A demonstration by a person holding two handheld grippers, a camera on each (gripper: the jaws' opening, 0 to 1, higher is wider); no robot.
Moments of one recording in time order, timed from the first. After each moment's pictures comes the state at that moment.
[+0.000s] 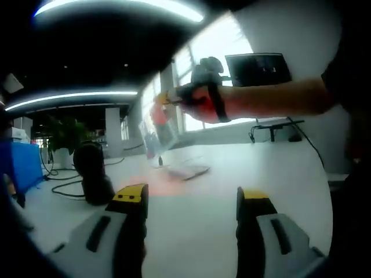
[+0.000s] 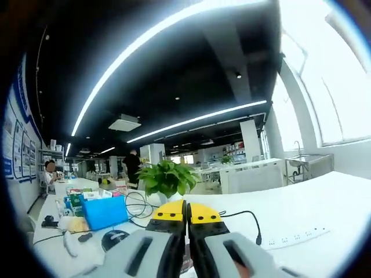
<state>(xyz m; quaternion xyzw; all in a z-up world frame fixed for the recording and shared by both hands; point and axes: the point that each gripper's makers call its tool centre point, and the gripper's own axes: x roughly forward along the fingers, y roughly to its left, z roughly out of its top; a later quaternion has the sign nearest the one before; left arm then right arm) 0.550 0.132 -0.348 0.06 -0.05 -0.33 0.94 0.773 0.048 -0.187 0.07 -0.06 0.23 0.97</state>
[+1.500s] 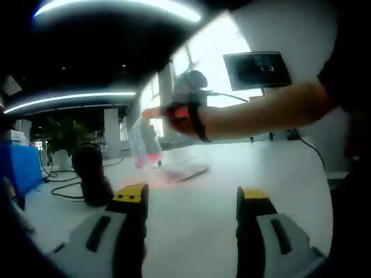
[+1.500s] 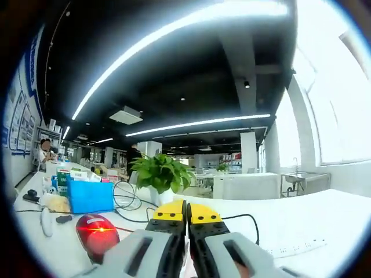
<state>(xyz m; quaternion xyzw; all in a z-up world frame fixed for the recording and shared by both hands) 0.549 0.130 -0.349 0.06 -0.05 -0.33 0.94 0.795 0.067 -0.213 0.00 -0.09 0.21 0.97</state>
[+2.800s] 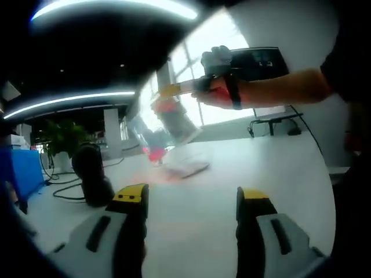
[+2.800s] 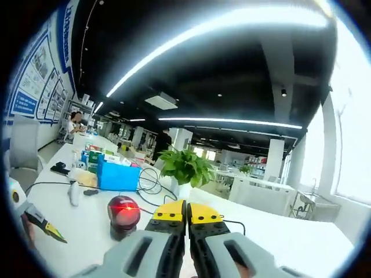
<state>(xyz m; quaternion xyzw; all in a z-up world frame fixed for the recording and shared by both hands) 0.549 0.128 -0.351 0.08 -0.05 -0.33 0.94 0.715 0.038 -0.181 -0.11 -0.08 0.32 0.94</state>
